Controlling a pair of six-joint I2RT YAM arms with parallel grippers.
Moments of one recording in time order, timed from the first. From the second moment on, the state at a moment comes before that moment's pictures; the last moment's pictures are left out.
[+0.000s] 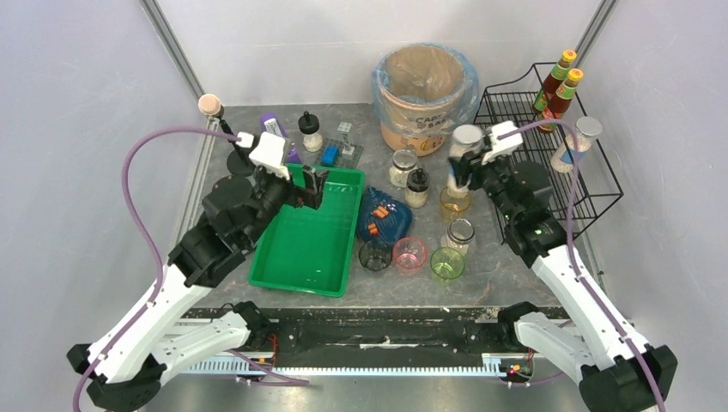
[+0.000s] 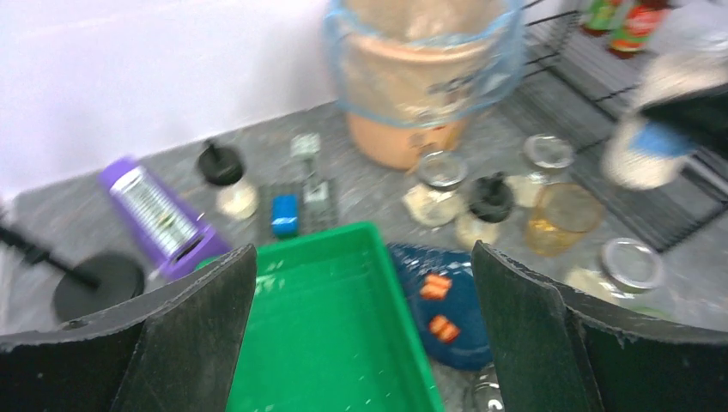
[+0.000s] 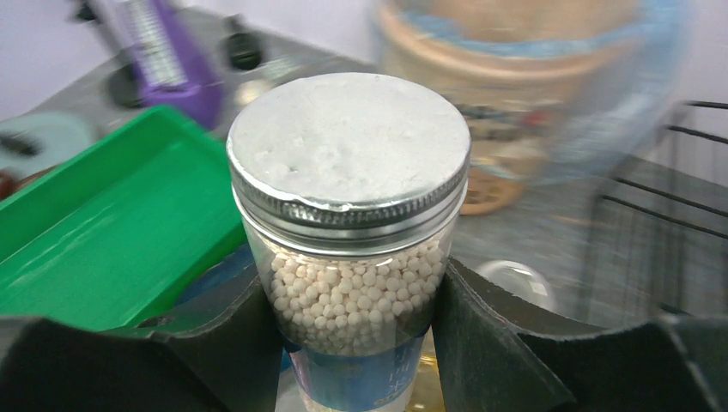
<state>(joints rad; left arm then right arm) -0.75 0.87 1.18 -0.37 -0.24 -0.01 0.36 0.93 0.81 0.05 -0.11 -0.01</state>
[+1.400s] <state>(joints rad) -0.72 0.59 0.66 -0.16 -0.68 -0.12 -0.44 0.96 0.79 0.08 0.30 0.09</state>
